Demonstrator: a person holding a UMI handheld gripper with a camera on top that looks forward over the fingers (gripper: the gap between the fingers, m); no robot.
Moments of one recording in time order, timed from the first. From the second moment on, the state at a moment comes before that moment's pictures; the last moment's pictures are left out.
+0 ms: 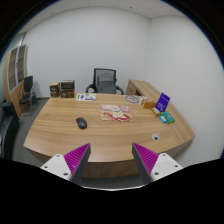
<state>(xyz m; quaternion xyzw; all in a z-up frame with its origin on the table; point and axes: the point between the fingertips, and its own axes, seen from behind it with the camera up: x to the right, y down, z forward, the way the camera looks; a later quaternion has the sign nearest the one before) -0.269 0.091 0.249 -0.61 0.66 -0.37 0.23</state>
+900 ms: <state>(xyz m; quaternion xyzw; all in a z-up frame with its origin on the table) -0.240 0.203 0.199 -0.64 0.63 -0.33 0.29</state>
